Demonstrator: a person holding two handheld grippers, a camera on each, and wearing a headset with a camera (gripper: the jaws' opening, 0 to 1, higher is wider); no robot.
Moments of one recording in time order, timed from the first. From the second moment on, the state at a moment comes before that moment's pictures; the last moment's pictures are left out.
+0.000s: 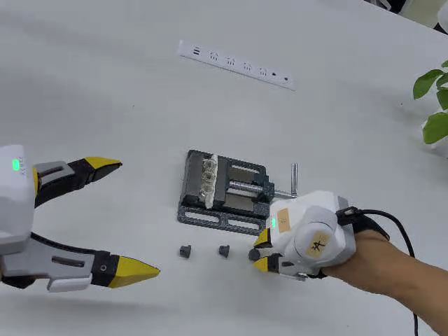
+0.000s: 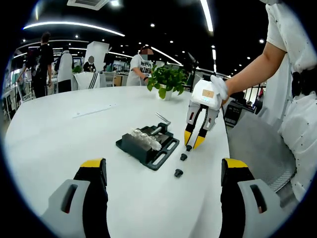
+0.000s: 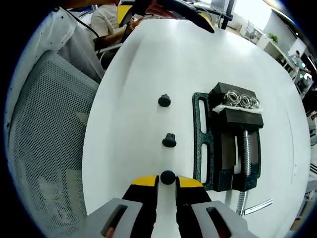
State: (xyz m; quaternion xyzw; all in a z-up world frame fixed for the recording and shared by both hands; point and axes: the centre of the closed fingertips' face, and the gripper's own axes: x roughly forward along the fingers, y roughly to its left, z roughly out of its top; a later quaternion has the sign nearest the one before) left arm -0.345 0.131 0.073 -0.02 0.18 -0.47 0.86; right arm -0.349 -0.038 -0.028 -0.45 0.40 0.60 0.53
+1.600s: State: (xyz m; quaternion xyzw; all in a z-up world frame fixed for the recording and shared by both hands) left arm -0.339 0.128 0.072 -0.02 0.18 -0.49 0.86; right arm -0.298 0.017 0.045 -0.39 0.35 0.60 0.61
